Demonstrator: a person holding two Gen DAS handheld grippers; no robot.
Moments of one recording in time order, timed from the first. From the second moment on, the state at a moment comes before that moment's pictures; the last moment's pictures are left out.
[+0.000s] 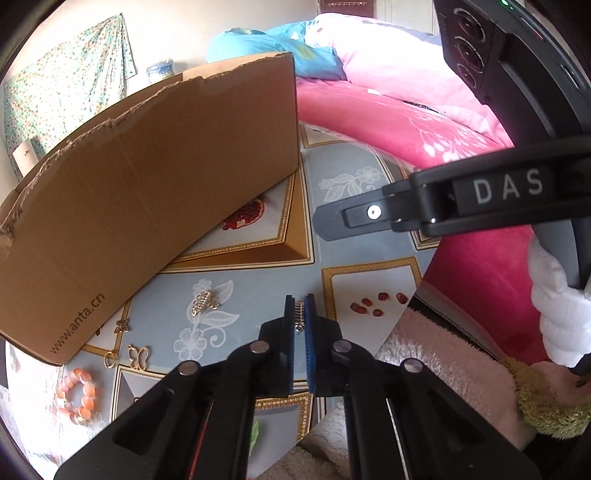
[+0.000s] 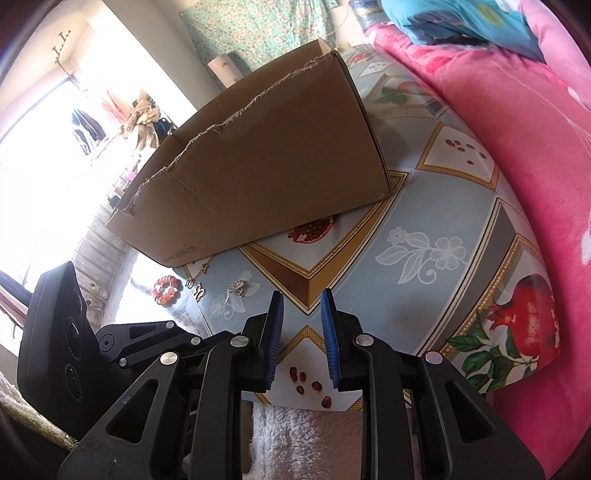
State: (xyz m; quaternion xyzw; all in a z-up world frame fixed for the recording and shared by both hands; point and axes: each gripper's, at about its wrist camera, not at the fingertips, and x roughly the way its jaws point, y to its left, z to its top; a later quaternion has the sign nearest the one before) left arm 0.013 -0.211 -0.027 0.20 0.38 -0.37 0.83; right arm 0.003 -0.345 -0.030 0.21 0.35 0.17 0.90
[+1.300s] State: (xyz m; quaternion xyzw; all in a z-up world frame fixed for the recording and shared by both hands) left arm 0.041 -0.112 -0.015 0.11 0.40 -0.27 0.87; right arm 0.030 -0.238 -0.028 -0.07 0.32 0.21 0.92
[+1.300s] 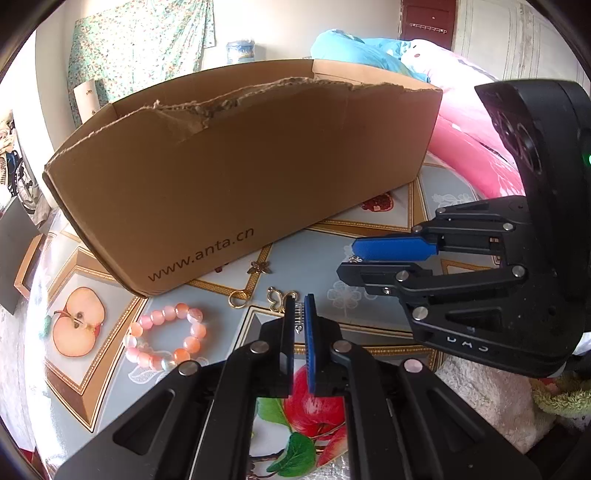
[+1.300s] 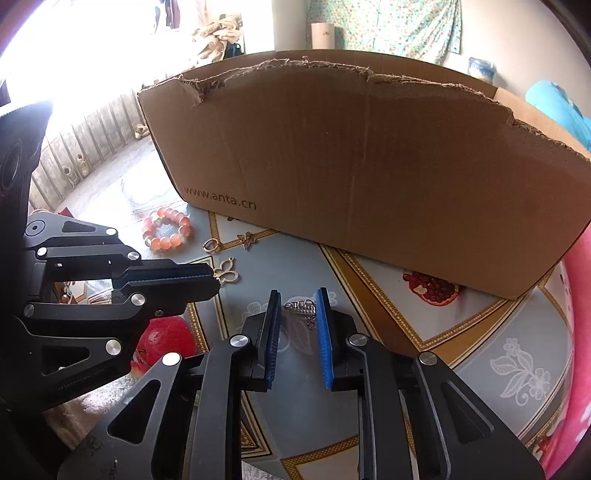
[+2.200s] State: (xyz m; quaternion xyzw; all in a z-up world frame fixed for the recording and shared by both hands) left arm 0.020 -0.093 0.013 0.11 0.37 -0.27 0.88; right arm -0.011 -0.288 0.011 0.00 0.26 0.19 0.95
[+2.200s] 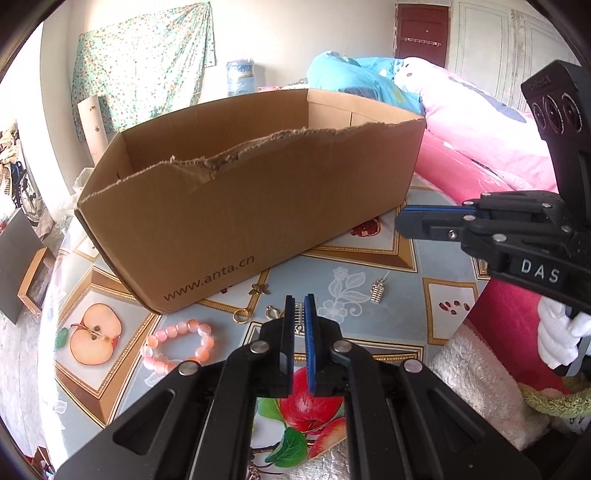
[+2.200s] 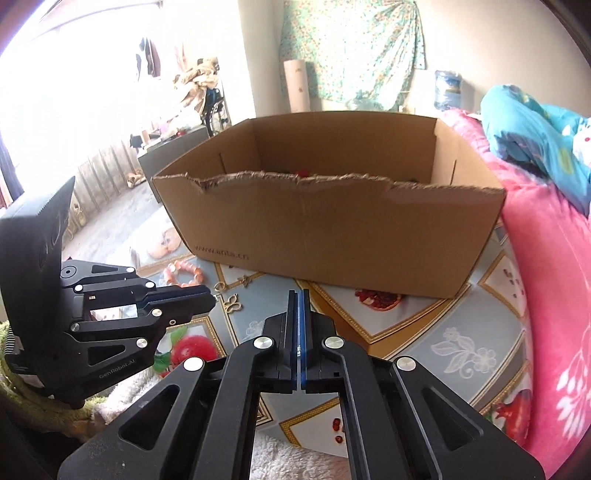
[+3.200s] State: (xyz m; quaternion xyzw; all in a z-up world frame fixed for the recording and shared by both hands) left arm 0.027 -0.101 0.005 0.11 0.38 -0.28 0.88; right arm 0.010 -0.260 -0.032 -0.03 0.32 0.16 0.93
